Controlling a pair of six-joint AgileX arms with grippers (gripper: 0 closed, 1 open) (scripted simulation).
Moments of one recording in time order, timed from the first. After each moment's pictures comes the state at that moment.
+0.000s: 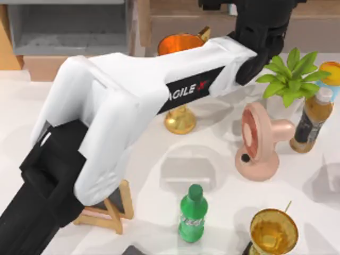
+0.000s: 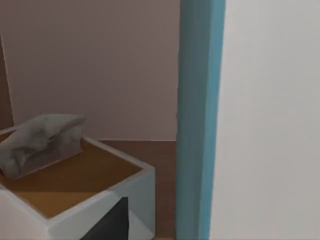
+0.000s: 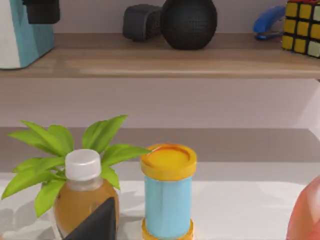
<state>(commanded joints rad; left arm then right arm) -0.81 2.57 2.16 0.43 -0.76 0.01 0.00 0.00 0.00 0.00 0.00 0.00</state>
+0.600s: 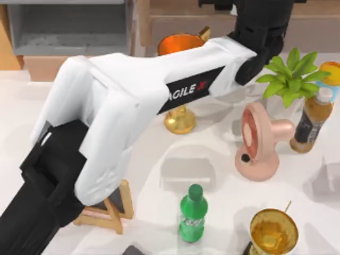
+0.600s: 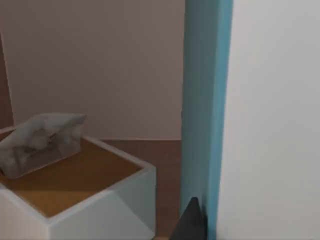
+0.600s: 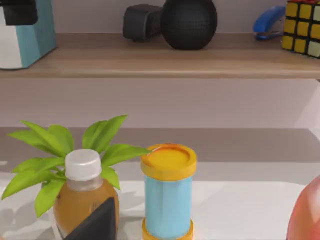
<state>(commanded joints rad) -0.81 2.57 2.16 0.43 -0.76 0.01 0.00 0.00 0.00 0.00 0.00 0.00</state>
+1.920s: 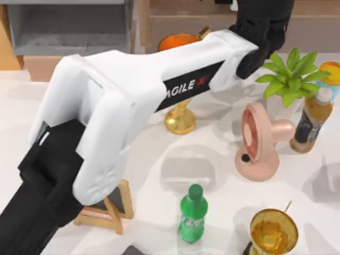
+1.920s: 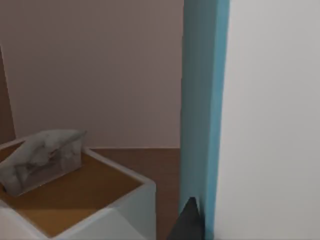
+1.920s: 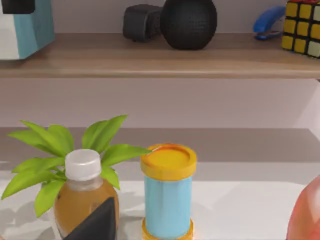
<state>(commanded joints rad) -0.81 2.55 2.19 0.38 -0.76 0.02 0.00 0.00 0.00 0.00 0.00 0.00</state>
